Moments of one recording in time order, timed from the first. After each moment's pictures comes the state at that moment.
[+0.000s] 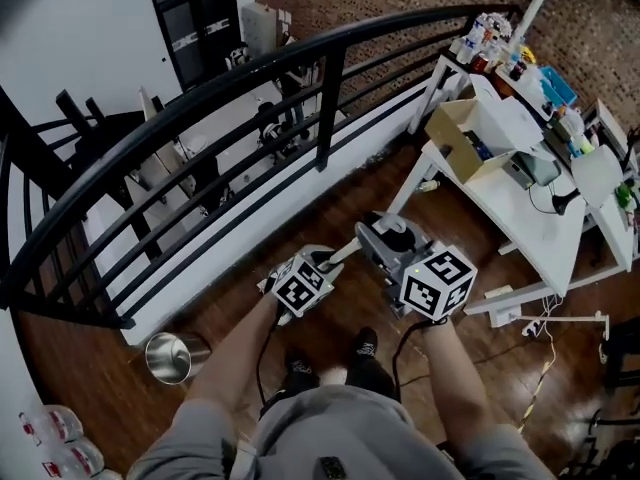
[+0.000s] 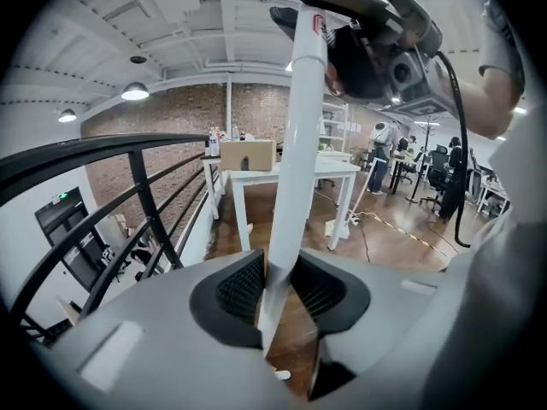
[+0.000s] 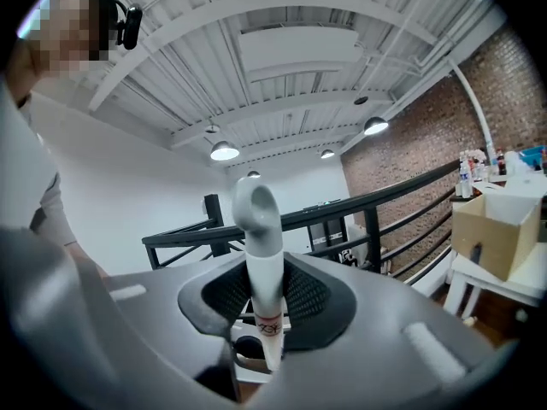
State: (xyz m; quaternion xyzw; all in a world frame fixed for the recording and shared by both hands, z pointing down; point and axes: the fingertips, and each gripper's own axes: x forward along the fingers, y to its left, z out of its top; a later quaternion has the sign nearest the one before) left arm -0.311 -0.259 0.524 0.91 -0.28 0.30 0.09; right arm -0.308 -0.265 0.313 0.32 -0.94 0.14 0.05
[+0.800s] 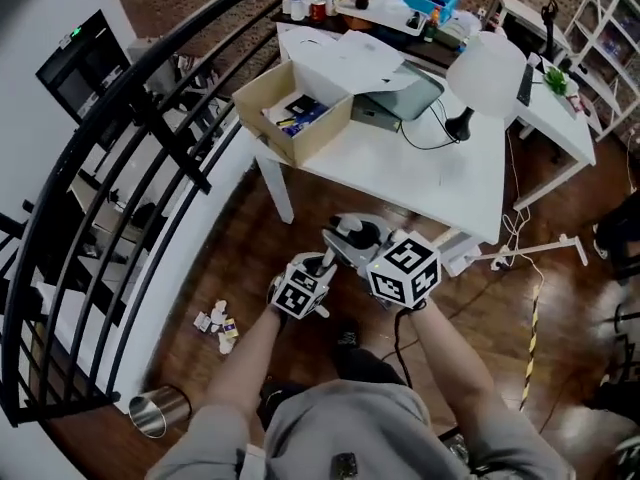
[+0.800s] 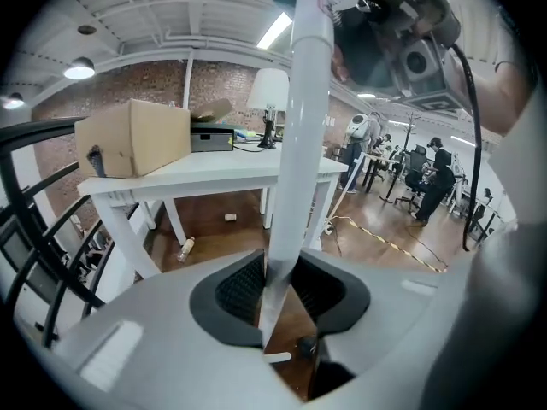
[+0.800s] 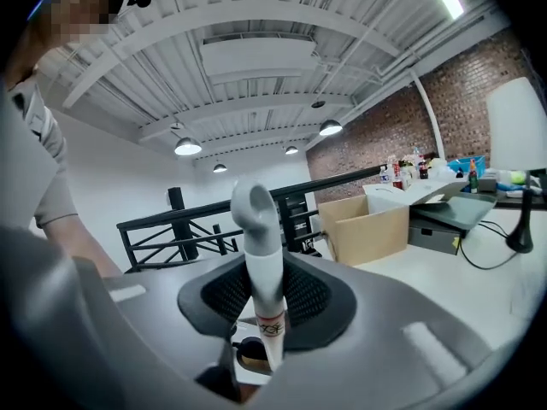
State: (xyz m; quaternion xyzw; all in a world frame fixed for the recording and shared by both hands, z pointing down) left arm 0.117 -0.288 0.591 0.92 -0.18 0.32 0.11; right arm 0.101 -0.308 0.377 0.40 -0.90 0.15 0.08
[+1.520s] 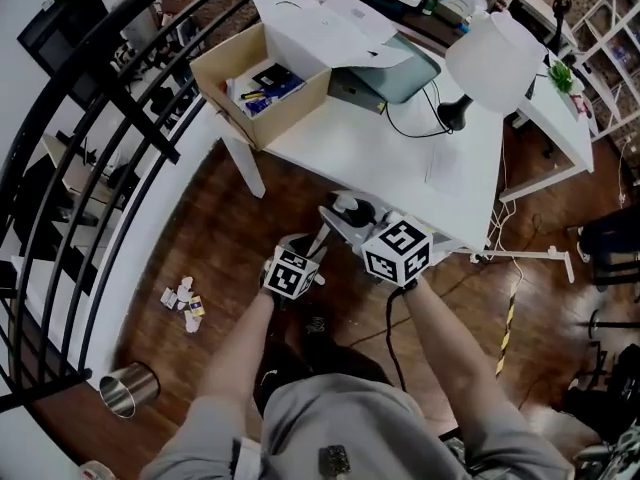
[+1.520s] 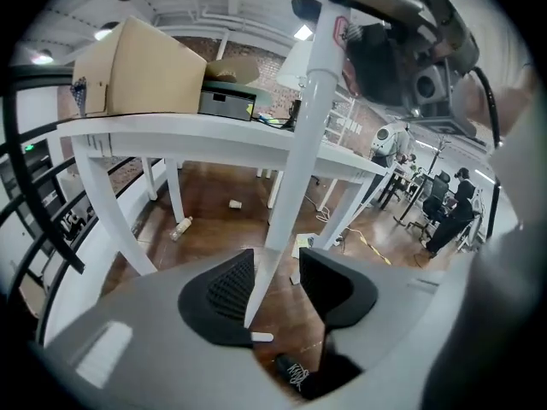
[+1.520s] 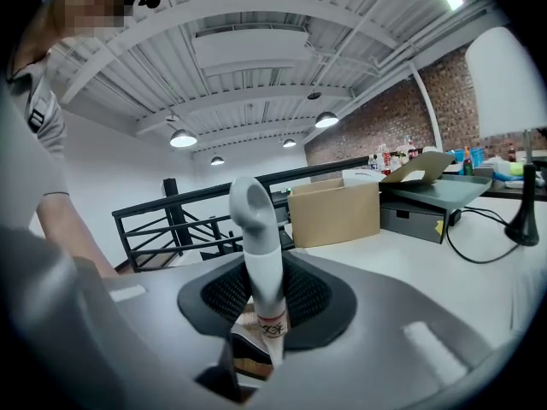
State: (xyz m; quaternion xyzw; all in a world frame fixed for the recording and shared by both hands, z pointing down) left arm 0.193 -0.320 0.660 0.90 -0.22 0.32 0.21; right arm 0.193 -0.362 0.456 0.40 -0.90 0.16 0.10
